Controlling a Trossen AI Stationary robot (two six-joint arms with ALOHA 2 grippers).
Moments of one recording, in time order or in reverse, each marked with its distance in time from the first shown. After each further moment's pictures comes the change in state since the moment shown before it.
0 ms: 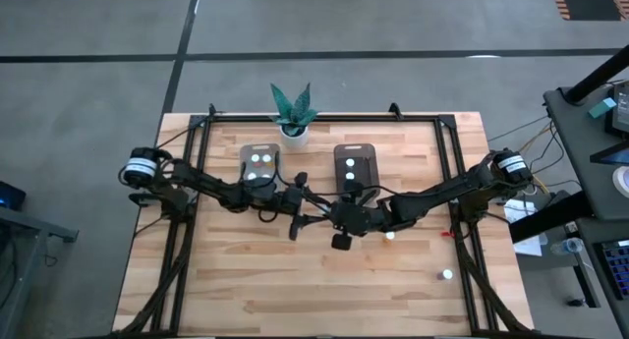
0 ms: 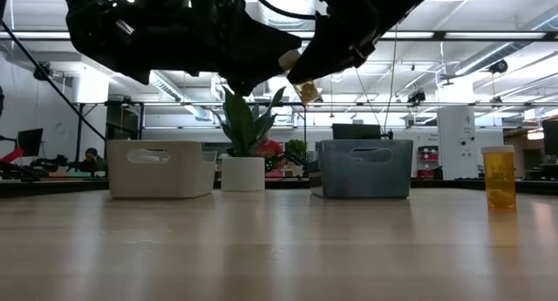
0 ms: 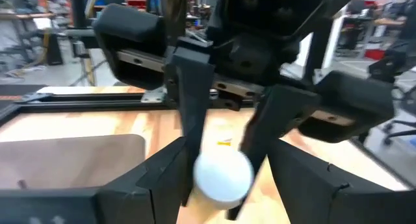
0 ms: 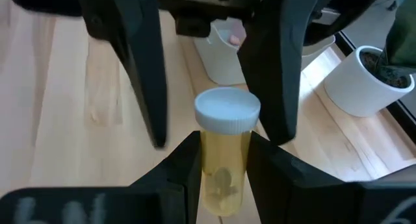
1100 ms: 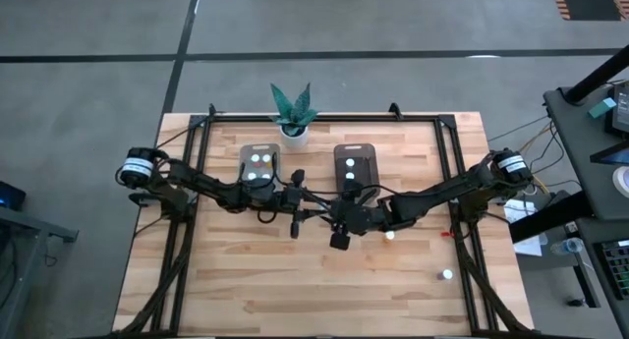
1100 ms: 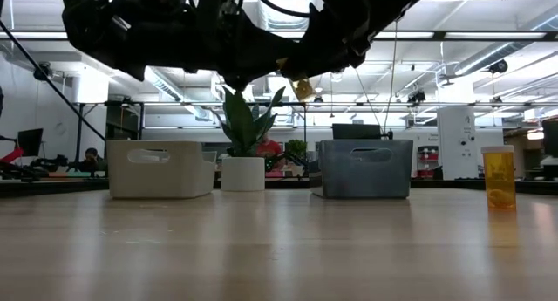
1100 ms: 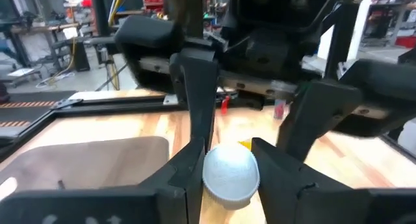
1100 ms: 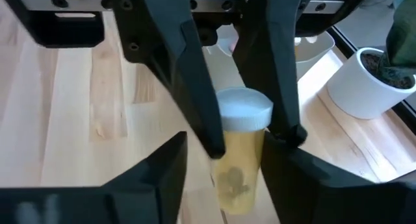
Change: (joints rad) left arm -0.013 -0.023 -0.004 -0.029 -0.093 0.066; right arm -0.005 -0.004 0.000 0.039 -0.002 0.024
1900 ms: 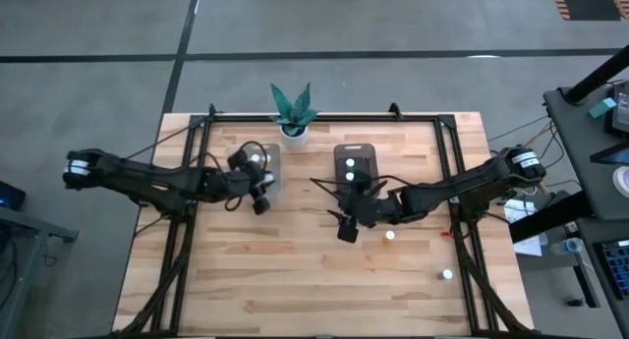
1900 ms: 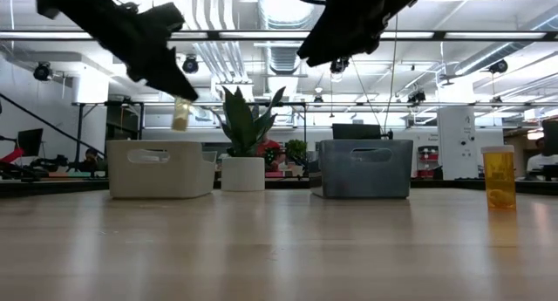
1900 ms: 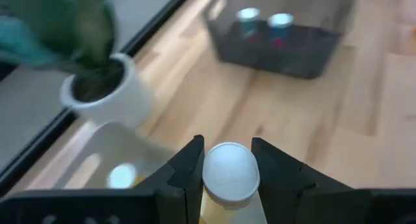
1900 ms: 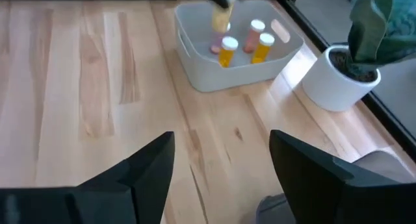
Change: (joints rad) left arm 0.000 -0.596 -0.013 -1.213 -0.518 -0.258; right arm -0.020 -0.110 -0.012 -0.115 0.004 0.023
